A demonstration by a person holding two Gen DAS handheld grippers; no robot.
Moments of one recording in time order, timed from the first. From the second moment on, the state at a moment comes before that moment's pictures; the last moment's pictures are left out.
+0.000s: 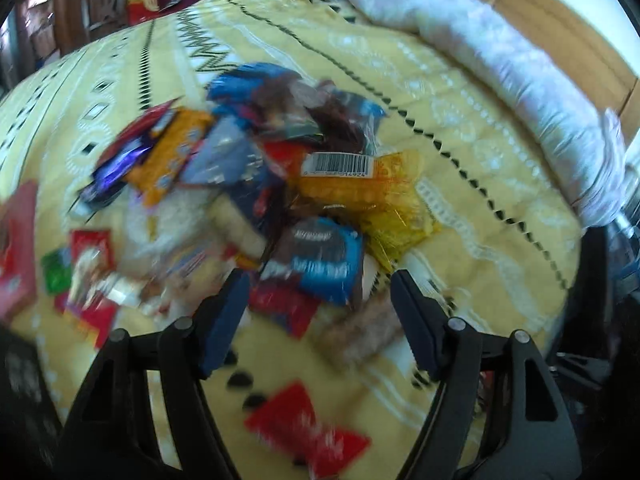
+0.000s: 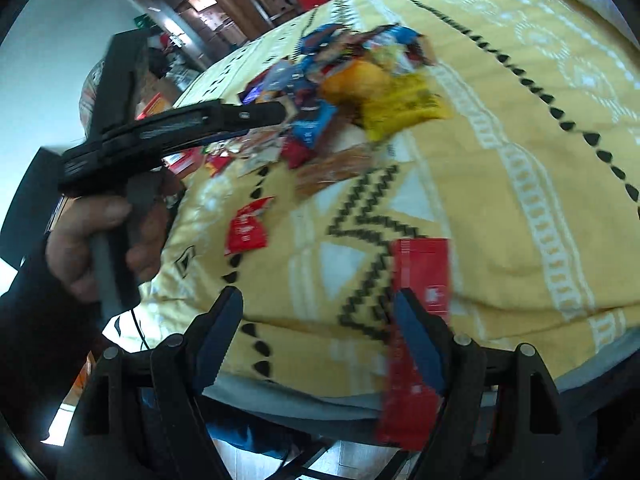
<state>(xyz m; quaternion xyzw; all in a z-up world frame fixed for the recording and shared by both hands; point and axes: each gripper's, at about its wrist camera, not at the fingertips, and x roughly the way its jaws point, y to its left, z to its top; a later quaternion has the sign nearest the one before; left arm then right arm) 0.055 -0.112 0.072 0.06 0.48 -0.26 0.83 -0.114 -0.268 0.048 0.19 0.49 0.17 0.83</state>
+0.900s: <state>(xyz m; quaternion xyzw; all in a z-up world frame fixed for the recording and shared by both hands) -0.002 -0.004 0.138 0.01 0.41 -0.13 0.90 -0.071 -0.259 0.046 0.18 0.47 0.21 0.84</state>
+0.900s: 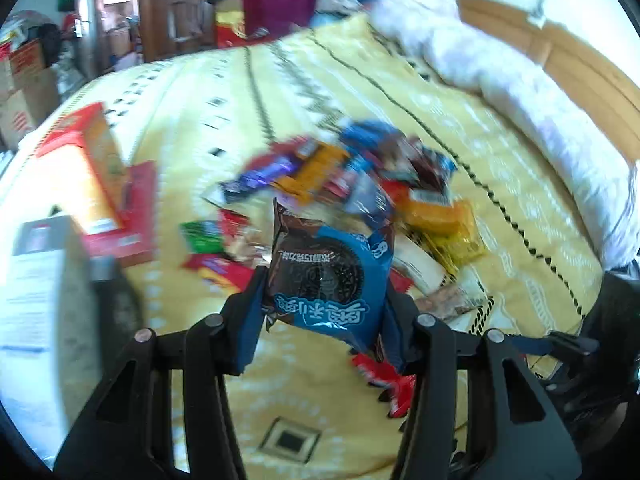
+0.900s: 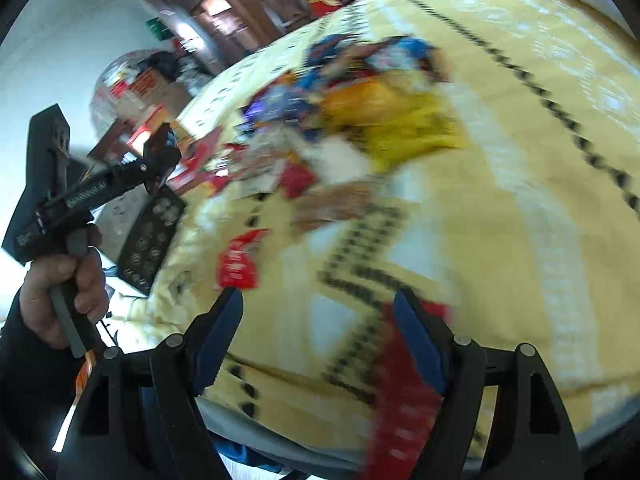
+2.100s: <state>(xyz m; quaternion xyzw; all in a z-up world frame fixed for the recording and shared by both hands) -0.073 0.169 0.246 -0.06 0.29 0.02 0.95 0.004 -0.065 0.235 0.04 0.30 0.32 0.90</state>
